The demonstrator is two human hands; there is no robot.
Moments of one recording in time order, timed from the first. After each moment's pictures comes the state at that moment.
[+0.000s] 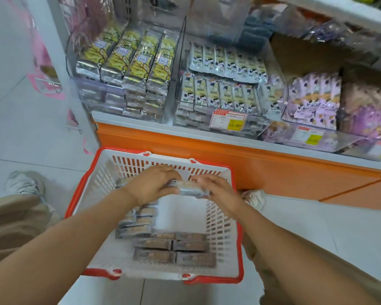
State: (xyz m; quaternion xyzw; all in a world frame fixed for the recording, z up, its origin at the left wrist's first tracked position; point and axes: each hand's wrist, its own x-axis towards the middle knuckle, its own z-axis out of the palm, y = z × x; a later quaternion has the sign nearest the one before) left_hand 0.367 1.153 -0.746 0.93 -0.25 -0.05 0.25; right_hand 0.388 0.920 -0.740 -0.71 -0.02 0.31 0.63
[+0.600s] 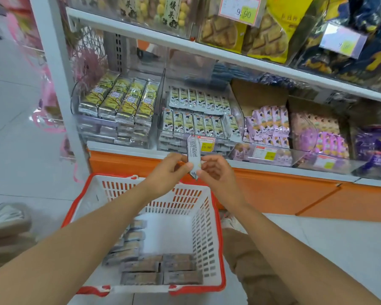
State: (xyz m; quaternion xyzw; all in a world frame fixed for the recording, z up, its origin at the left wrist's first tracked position) left_hand 0.367 1.087 -0.635 0.82 -0.09 -0.03 0.57; right_hand 0.370 0.909 -0.629 -0.79 -0.13 0.00 0.60
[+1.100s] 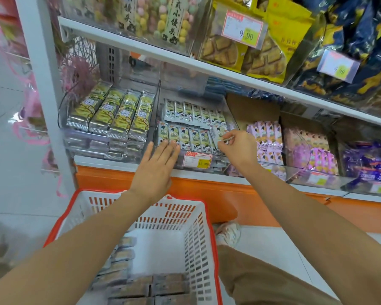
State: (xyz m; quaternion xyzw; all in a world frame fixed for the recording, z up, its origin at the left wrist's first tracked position) left_hand 0.408 1.109 -0.638 0.99 -0.11 0.11 0.01; right_hand 0.487 0.898 -0.560 -0.96 -0.02 -0.18 0.22
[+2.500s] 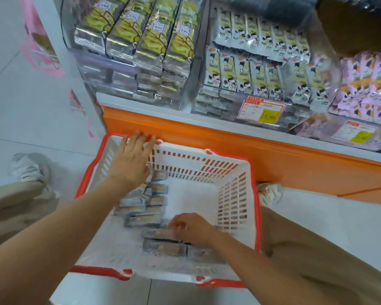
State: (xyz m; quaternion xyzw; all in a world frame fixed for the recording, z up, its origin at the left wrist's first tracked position) left_hand 0.382 1.217 -0.811 1.00 -0.02 -0.04 0.01; right_hand 0.333 0.974 -0.850 -0.83 -0.24 0.45 0.23
